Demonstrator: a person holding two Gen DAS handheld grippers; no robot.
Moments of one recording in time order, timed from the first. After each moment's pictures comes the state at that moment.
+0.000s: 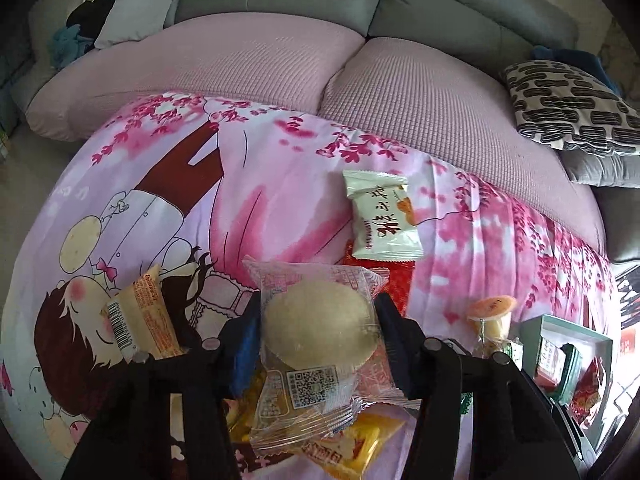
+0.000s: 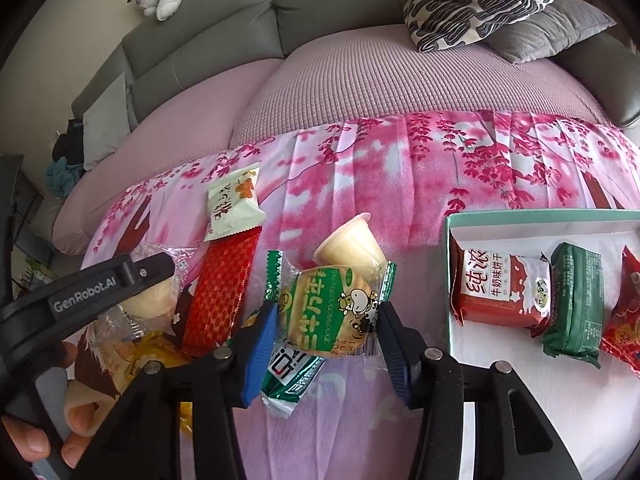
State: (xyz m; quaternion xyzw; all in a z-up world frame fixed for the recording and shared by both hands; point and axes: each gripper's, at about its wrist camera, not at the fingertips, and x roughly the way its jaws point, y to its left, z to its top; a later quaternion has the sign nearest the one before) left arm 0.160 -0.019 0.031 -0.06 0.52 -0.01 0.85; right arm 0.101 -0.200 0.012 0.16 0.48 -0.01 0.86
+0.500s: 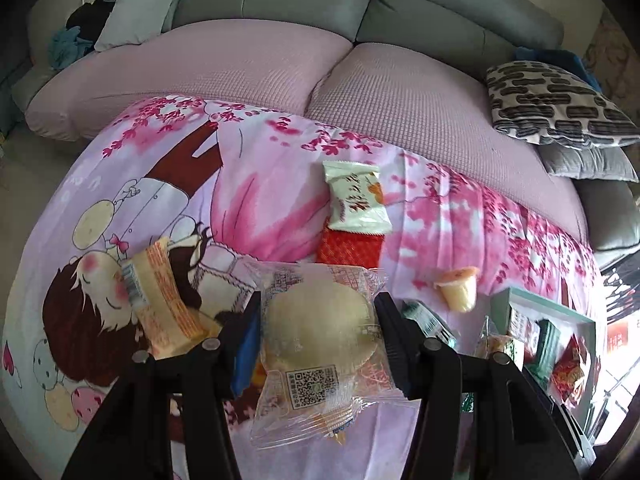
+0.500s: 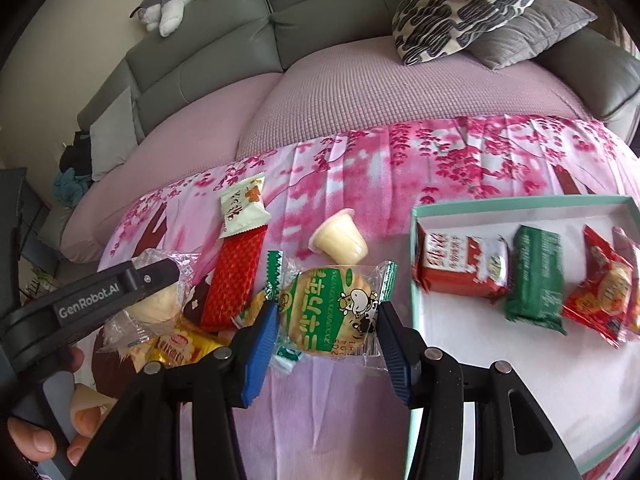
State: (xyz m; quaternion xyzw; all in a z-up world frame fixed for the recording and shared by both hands) left arm 0.118 -0.029 0.057 -0.07 0.52 -0.03 0.85; right arm 0.060 -0.211 0.038 0.18 0.46 -0.02 0.87
